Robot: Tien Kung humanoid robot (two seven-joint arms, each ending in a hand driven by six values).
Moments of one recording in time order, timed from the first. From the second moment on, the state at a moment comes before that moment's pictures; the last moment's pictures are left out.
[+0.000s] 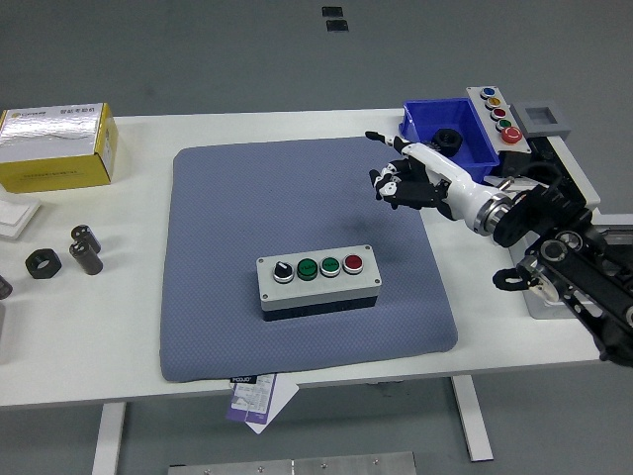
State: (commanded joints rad) left arm -0.09 0.30 -0.23 -0.21 0.00 0.10 0.16; right arm 0.48 -0.42 0.85 1.34 -0.92 -0.09 -0.03
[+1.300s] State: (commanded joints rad) left arm -0.14 0.32 -0.11 -0.21 -0.07 0.08 0.12; right arm 0.24 -0.44 0.88 1.33 -0.58 -0.42 0.52
